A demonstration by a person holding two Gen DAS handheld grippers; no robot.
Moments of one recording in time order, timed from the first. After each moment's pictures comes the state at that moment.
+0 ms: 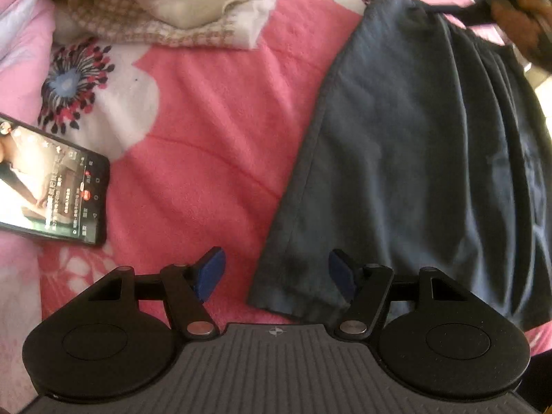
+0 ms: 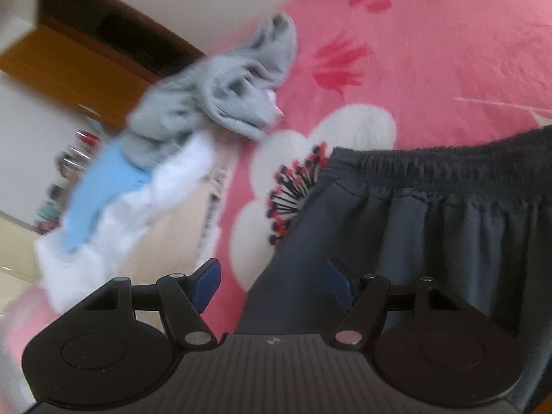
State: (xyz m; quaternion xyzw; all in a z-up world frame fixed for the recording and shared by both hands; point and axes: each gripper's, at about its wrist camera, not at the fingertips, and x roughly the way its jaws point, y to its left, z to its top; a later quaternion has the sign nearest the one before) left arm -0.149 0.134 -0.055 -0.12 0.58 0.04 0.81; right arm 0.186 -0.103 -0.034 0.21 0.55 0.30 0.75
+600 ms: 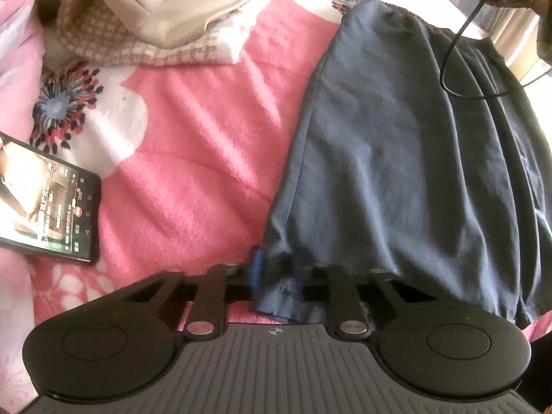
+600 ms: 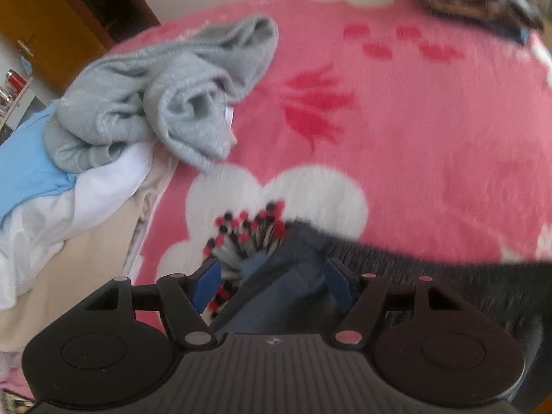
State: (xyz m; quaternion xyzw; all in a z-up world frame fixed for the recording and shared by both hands) left arm -0.173 0.116 -0.055 -0.09 0.53 0.02 0.84; right arm 0.240 -0.056 -0.005 0.05 0.57 0.22 0.79
